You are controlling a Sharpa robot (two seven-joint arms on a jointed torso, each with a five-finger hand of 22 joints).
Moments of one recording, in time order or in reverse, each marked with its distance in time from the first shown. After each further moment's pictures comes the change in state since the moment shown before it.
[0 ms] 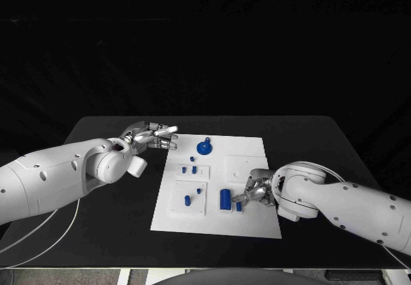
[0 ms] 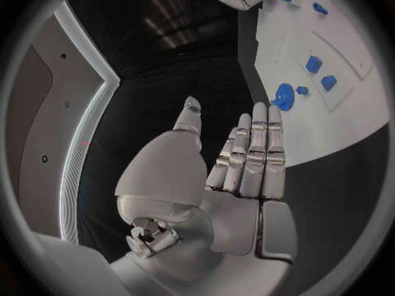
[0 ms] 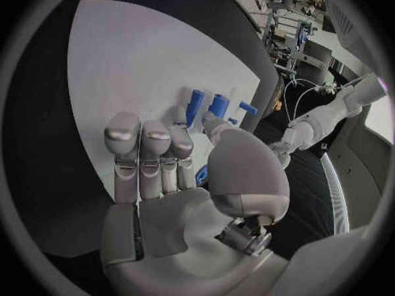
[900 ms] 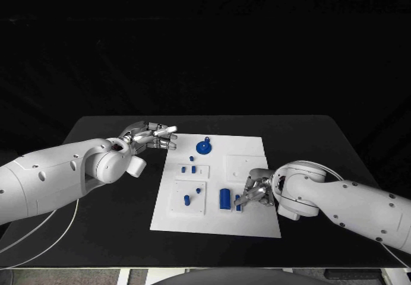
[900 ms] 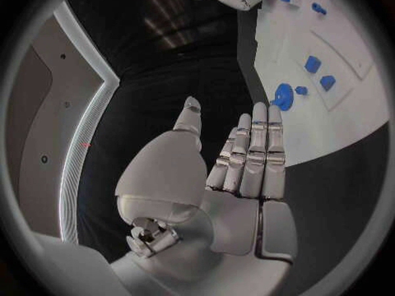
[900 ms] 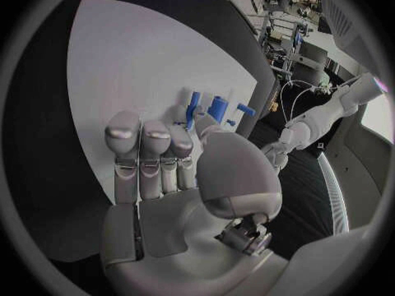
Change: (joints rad) left arm 0.000 -0.001 0.000 0.001 -0.003 0.000 -0.002; left_hand 0.000 0.000 0.000 0.000 0.000 0.000 0.000 0.000 0.000 -0.004 0.004 0.000 0.000 0.000 0.000 0.000 0.000 0.000 0.000 0.000 0.000 -0.001; right arm -0.001 -0.001 0.000 -0.017 0.012 0.020 0.046; right_hand 0.112 0.138 -0.156 -0.208 0.000 -0.002 0.004 0.002 0.001 0.000 0.000 -0.013 -0.002 -0.001 0.001 -0.012 0.010 0.000 0.000 0.000 -0.015 0.001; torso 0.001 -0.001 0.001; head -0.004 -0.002
